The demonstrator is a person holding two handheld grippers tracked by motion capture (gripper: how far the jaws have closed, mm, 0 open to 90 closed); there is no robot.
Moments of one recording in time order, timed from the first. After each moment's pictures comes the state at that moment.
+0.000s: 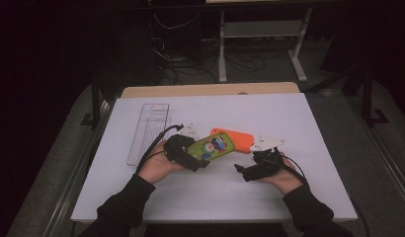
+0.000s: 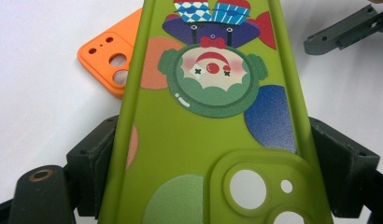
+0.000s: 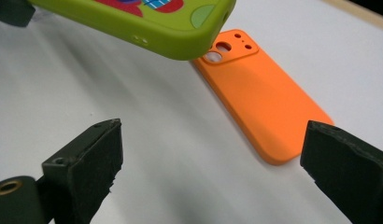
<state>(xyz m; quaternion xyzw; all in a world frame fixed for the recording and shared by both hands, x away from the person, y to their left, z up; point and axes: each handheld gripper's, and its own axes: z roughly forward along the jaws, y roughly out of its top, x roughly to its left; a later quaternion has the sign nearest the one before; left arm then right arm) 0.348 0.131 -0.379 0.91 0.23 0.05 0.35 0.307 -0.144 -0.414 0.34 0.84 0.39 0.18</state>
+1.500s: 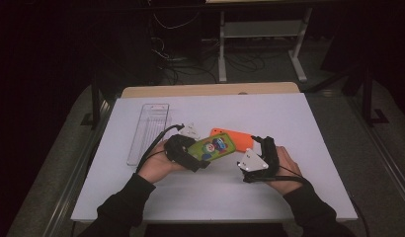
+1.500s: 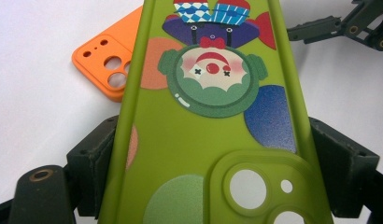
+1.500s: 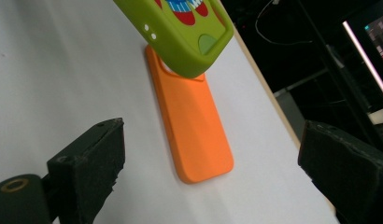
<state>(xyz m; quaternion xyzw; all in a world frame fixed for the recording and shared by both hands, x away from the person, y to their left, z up) 0.350 0.130 -0.378 0.91 0.21 0.05 0.35 0.287 -0.125 -0.413 0.16 0.84 0.28 0.43</state>
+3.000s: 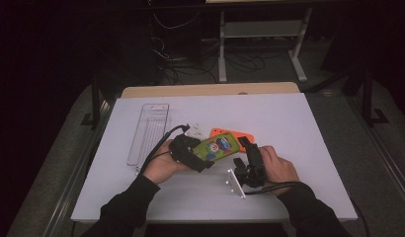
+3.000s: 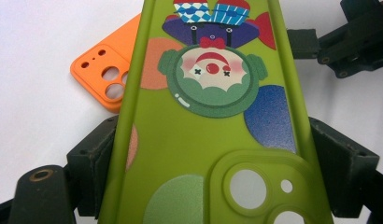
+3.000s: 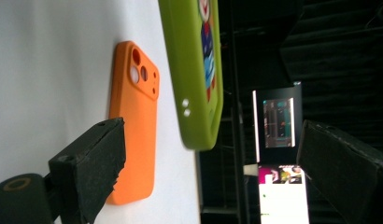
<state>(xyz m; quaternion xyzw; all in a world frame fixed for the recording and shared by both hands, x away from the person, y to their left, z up) 0.345 0.115 -0.377 0.91 0.22 0.06 0.35 0.271 -0.094 -0.431 -0.06 0.77 0.15 0.62</state>
